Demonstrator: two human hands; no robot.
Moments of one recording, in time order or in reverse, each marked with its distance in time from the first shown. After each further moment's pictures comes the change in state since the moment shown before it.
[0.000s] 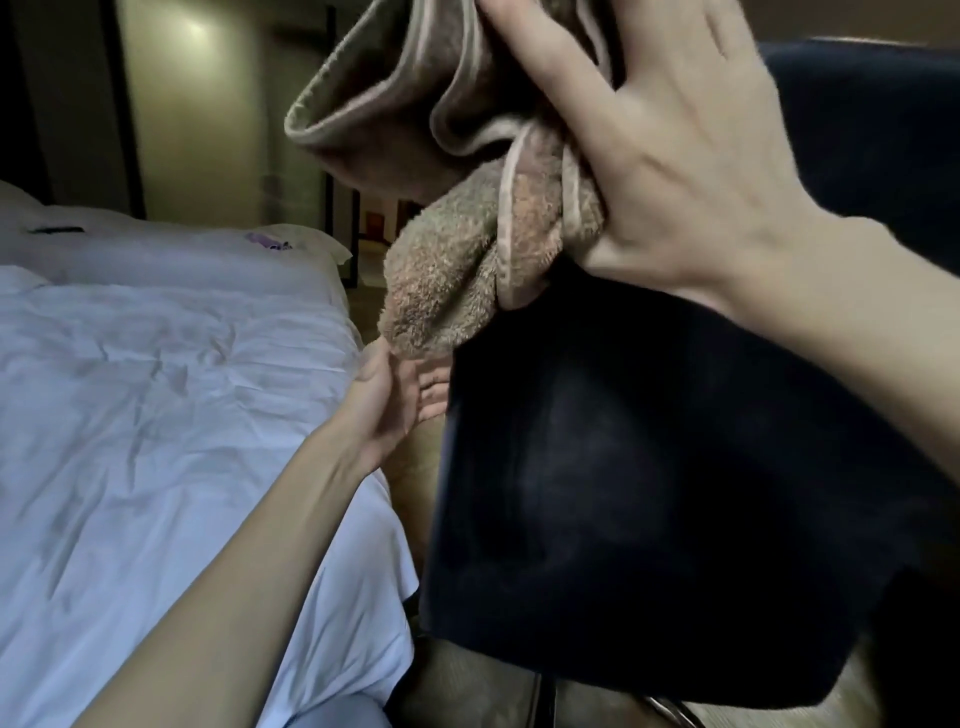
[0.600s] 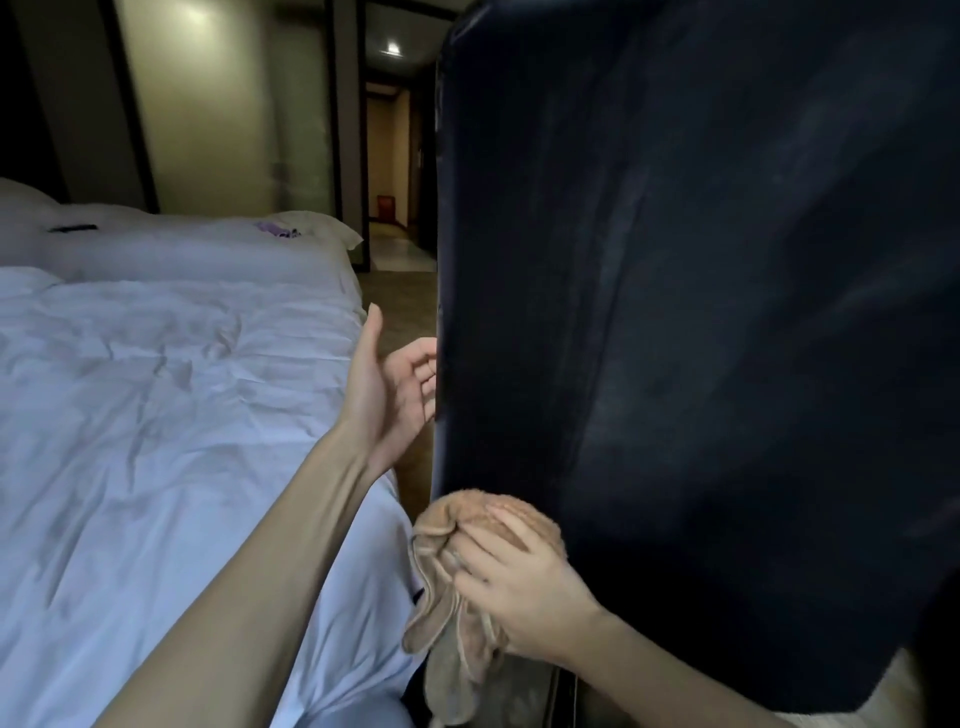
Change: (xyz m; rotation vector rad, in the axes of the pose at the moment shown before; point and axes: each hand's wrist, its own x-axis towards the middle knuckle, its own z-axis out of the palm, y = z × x) left_hand 0.016 -0.021 -0.008 -0.175 0.031 -0.002; right_hand -0.267 -0.204 0.103 0.404 -0.622 -0.323
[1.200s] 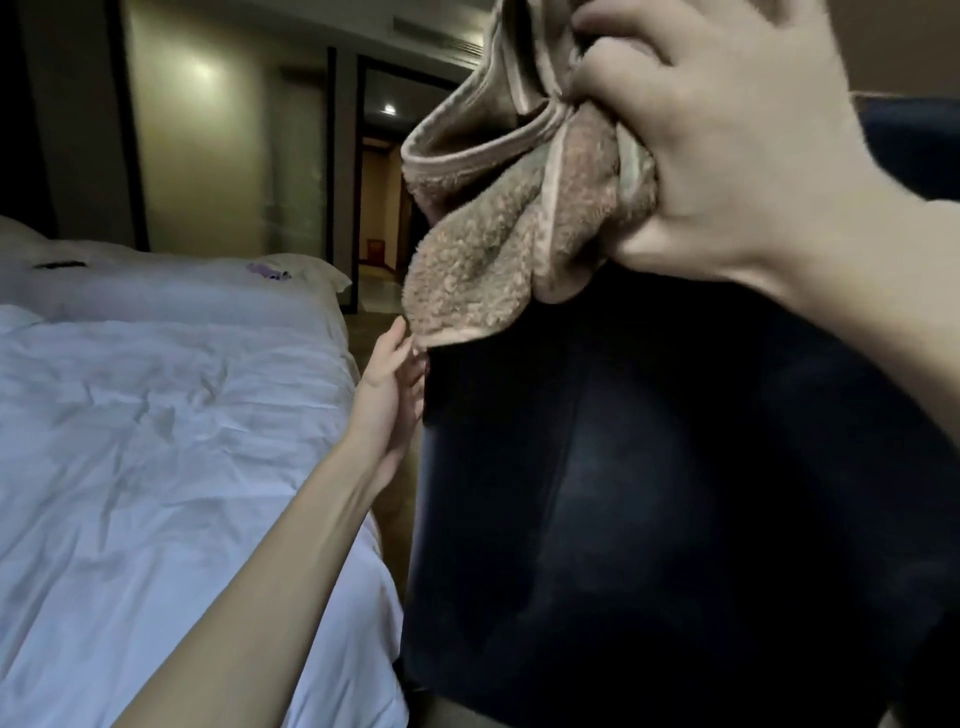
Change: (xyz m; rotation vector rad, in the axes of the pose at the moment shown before) left_hand 0.024 0.033 0.032 0.075 0.161 0.242; right_hand 0.060 0.221 -0.316 -0.391 0.438 0.403
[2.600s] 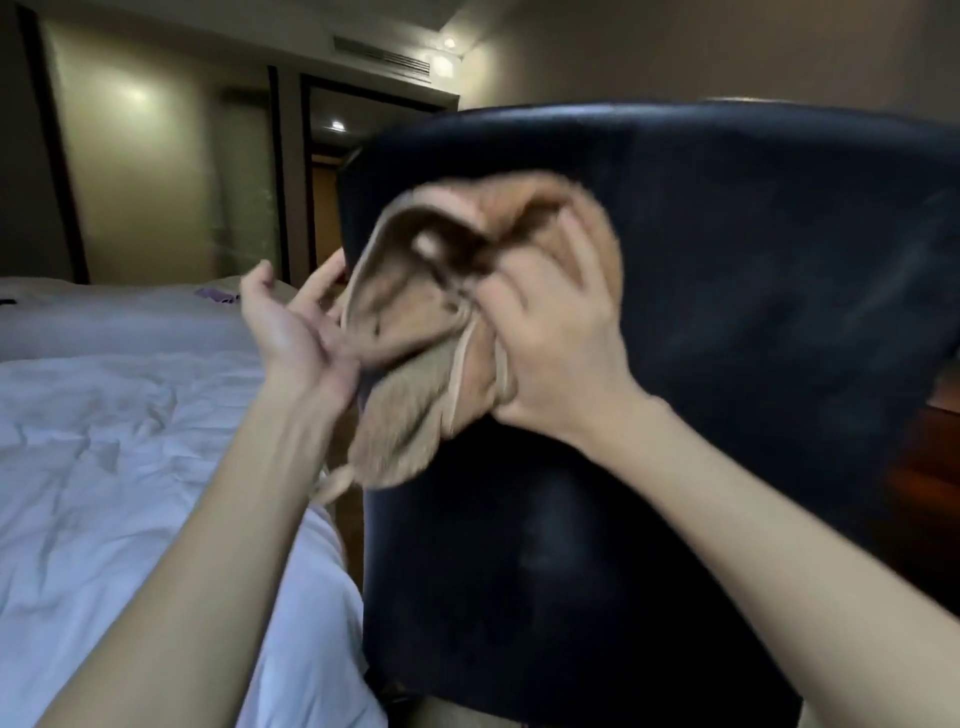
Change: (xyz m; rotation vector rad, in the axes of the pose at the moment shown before) left_hand 0.000 0.067 0.047 -0.270 0.097 0.151; right_hand -0.084 -0.065 0.068 0.181 0.126 0.089
